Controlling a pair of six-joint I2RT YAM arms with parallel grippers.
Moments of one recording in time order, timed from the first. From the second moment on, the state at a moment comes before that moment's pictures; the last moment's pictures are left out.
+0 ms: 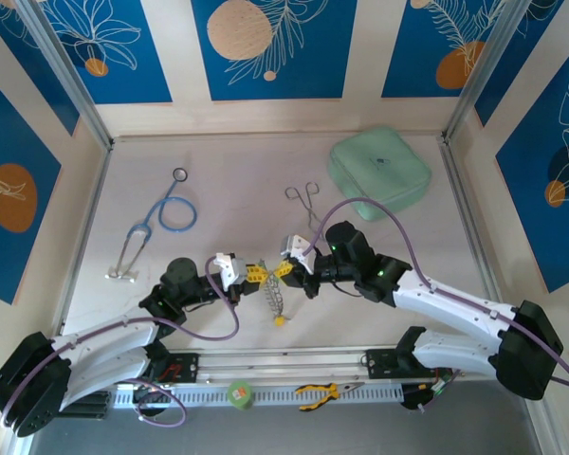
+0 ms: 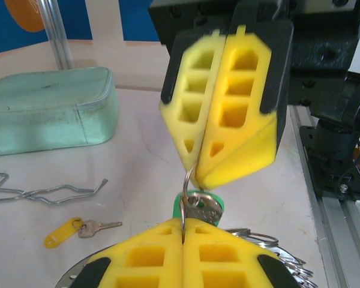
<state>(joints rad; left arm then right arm) -0.74 0.92 0.21 0.59 0.55 0.09 0.85 1.07 0.68 -0.09 -0.50 -0.17</state>
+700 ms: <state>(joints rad) -0.74 0.90 0.21 0.57 0.54 0.09 0.82 0.93 0.68 -0.11 -0.45 -0.25</state>
